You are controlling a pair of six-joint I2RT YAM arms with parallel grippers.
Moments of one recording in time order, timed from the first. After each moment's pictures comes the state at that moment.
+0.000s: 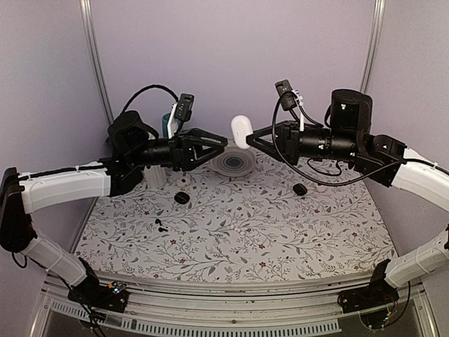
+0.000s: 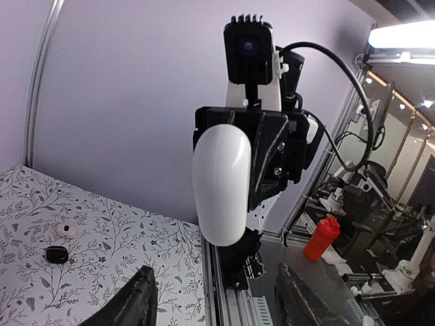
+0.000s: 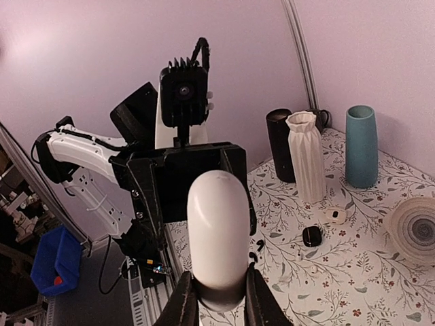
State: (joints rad) left arm -0.73 1.44 1.02 0.68 0.83 -0.58; right arm 0.90 1.27 1.27 -0.12 -0.35 0.31
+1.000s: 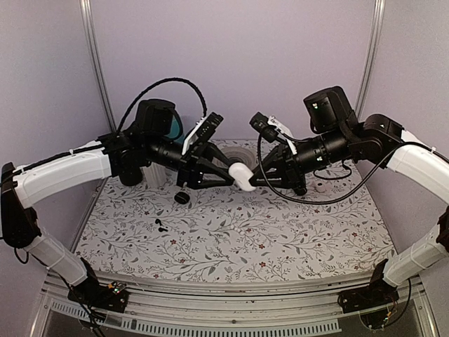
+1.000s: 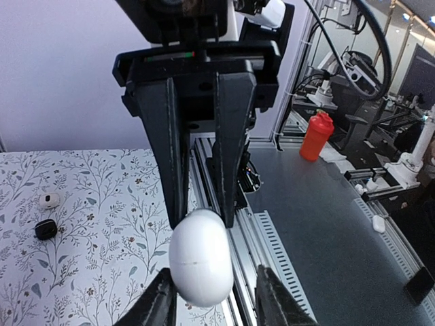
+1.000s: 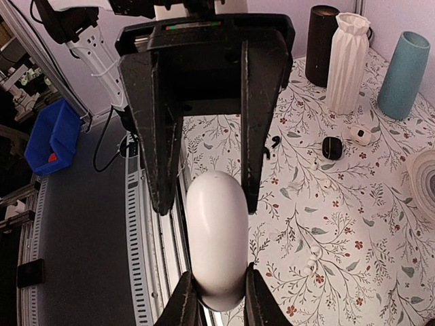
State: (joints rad) left arm -0.81 1.49 1.32 -0.18 1.00 0.15; right arm 0.92 1.38 1.51 -0.74 -0.49 -0.06
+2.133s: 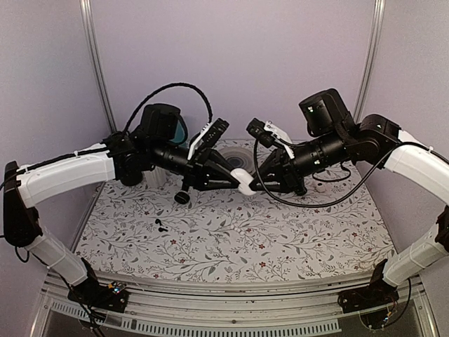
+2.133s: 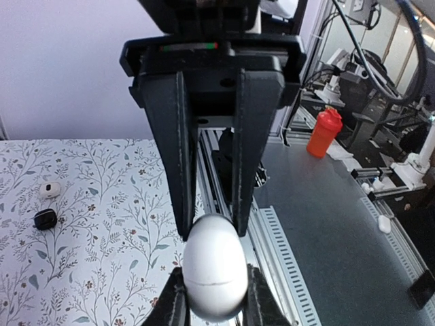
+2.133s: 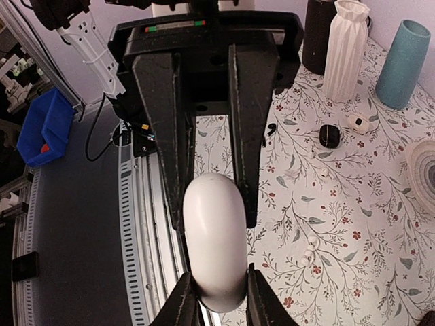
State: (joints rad) left arm -0.84 1.52 1.33 -0.21 0.95 0.16; right arm 0.94 1.41 1.54 -0.79 -0.45 -0.09
